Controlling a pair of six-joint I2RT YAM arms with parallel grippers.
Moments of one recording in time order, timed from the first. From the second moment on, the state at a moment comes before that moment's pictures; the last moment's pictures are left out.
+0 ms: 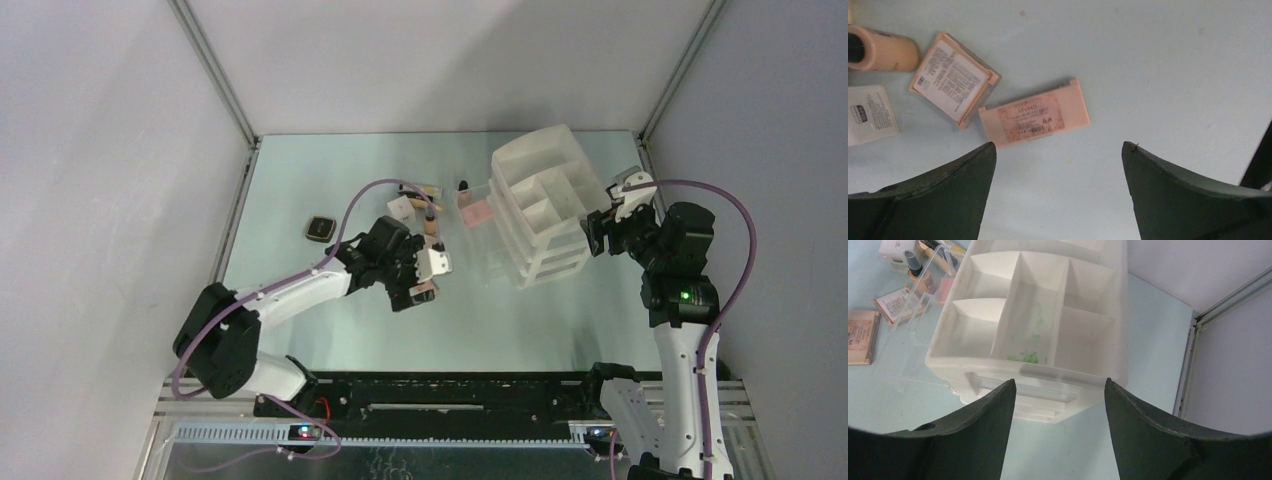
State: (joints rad) left arm -0.69 1.40 0.86 -0.39 0.30 0.67; right arm -0.13 0.76 0.95 -0.50 -0.46 -0.40
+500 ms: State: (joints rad) left arm -0.69 1.52 0.95 -0.55 0.32 1.37; right arm -0.14 0.77 0.95 -0.51 -0.47 -0.40
